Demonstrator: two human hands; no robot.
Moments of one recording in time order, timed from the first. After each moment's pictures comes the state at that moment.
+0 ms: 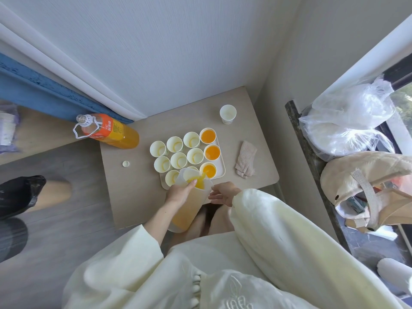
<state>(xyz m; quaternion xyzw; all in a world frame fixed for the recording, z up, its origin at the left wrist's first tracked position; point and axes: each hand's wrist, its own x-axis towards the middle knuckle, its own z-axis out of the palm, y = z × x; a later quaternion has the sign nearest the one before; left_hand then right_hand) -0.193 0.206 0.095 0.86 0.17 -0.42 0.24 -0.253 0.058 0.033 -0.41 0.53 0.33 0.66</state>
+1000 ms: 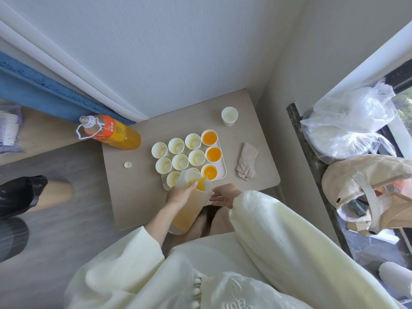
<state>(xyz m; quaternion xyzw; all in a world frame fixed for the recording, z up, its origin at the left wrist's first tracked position) -0.191 0.210 0.090 0.85 0.17 -0.43 0.24 -0.251 0.058 0.031 -0.41 0.53 0.34 0.65</state>
